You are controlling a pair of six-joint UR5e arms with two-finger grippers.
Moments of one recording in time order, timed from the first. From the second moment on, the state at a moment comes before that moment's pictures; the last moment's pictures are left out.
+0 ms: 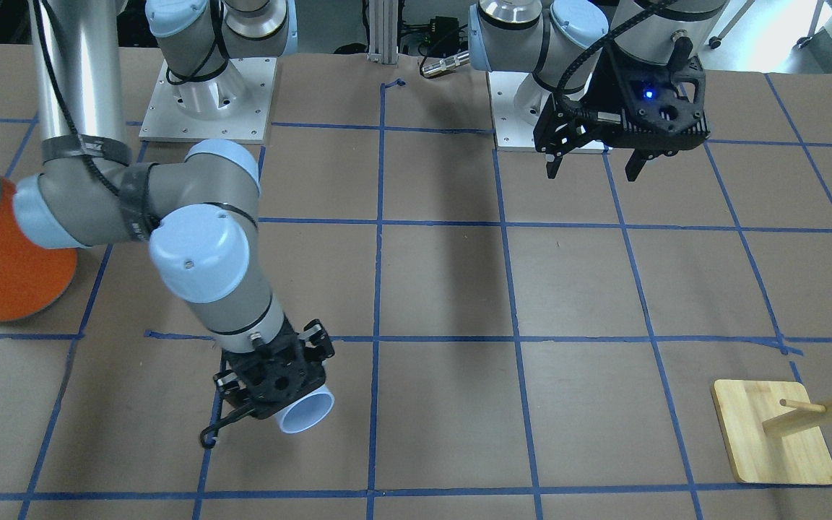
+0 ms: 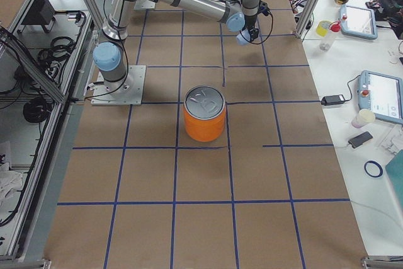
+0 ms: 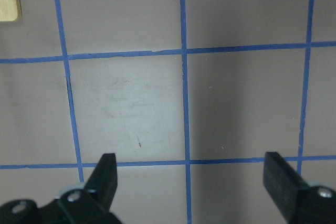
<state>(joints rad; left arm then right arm) -1.58 -1.55 -1.52 -1.60 1.61 0.02 1.75 -1.06 1.50 -2.17 -1.47 -0.42</state>
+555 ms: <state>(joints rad) -1.58 -1.55 -1.52 -1.61 1.61 0.03 1.88 -1.07 1.51 -2.20 -1.48 -0.86</state>
